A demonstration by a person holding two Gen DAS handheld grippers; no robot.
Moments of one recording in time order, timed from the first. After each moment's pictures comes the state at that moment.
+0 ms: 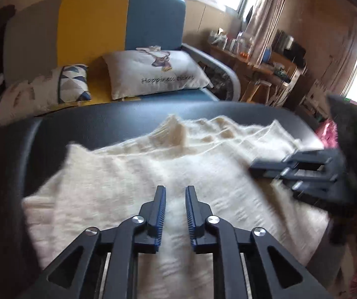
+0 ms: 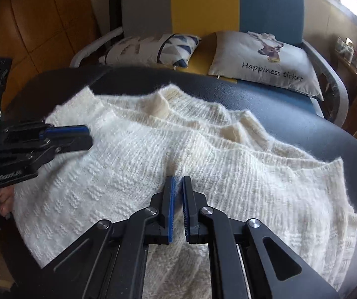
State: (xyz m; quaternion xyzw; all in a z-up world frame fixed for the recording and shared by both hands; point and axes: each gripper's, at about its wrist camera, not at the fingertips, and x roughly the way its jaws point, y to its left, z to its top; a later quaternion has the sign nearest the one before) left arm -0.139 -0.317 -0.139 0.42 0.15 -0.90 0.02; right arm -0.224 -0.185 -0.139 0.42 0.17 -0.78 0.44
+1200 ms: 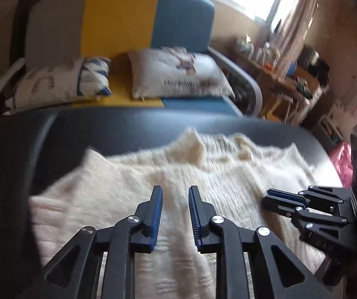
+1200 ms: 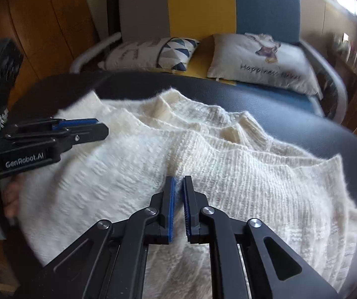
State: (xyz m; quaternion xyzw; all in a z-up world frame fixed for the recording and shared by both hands) left arm -0.152 -0.323 -0.119 0.40 0.18 -0.90 0.08; right arm -0.226 -0.177 -0.134 0.43 0.13 -0.78 0.44
